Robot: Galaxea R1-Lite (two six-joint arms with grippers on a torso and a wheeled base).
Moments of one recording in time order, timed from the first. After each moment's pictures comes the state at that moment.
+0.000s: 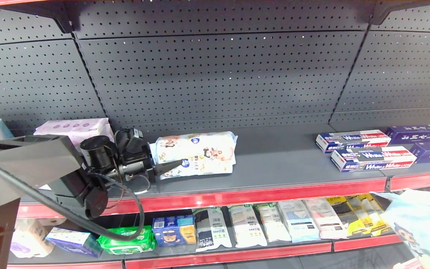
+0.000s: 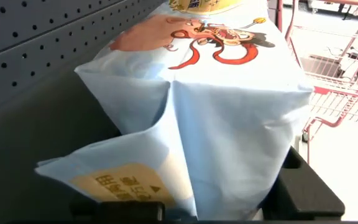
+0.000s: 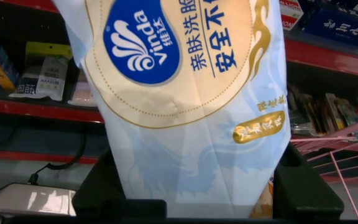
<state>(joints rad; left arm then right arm) -0.12 2.33 -0.81 -1.54 -1.01 0.00 -0.13 0.17 -0.25 0.33 0.08 -0.31</state>
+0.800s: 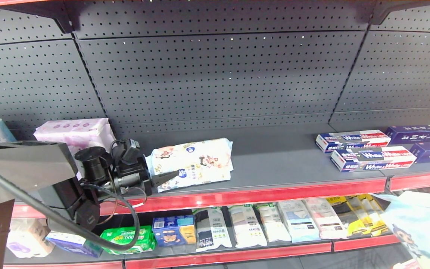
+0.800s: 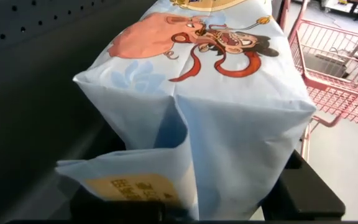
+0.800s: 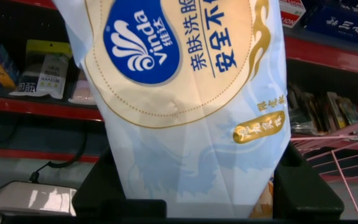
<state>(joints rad) -0.12 2.30 -0.66 -1.57 -0.95 0.00 -0.13 0.17 -0.25 0.33 0.09 -0.31</state>
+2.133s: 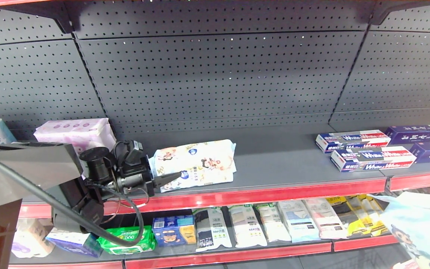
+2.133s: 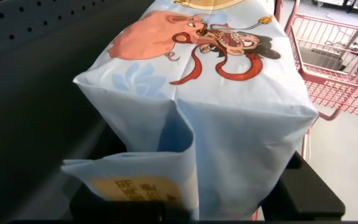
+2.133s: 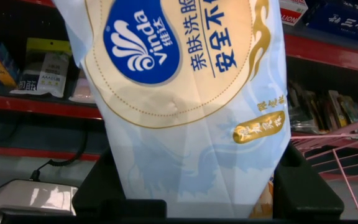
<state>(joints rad) -0.12 2.34 -0.70 -1.57 -0.98 0.04 -0.13 0.18 -0.24 0.33 0.09 -0.31</state>
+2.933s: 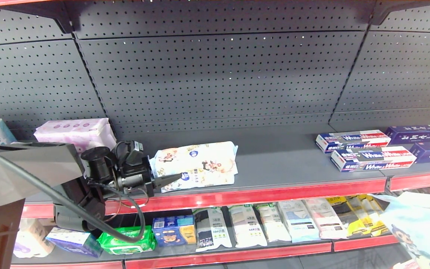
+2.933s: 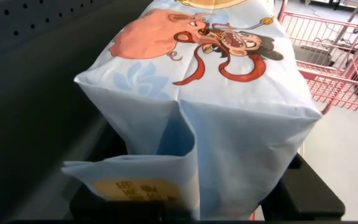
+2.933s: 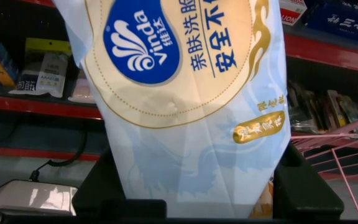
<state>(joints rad) -0.12 2.36 -0.73 -1.57 -1.05 0.05 -0.13 0.17 -0.24 0.33 0.09 -0.31</state>
